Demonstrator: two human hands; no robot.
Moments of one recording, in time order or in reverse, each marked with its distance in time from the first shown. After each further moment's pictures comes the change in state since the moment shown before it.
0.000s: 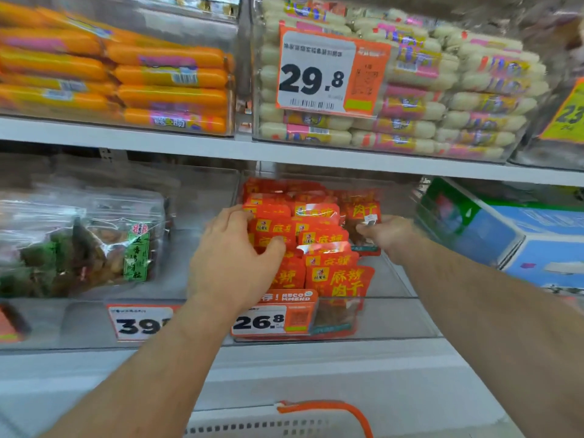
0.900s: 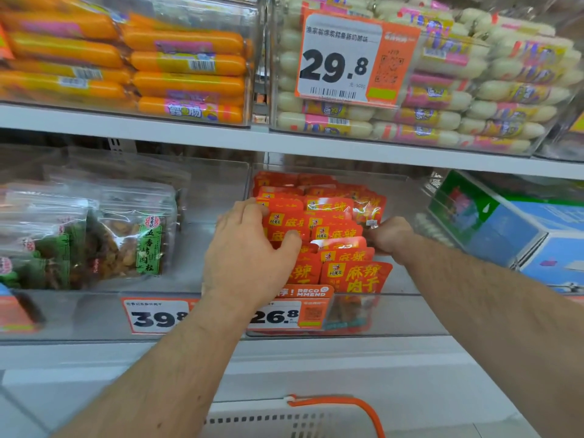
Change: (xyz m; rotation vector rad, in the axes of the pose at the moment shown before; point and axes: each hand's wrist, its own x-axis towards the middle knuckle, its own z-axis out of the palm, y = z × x) left_hand -0.002 0.001 0.002 0.009 0.020 0.008; right_hand 0.013 0.012 0.024 -0.100 -0.052 0.062
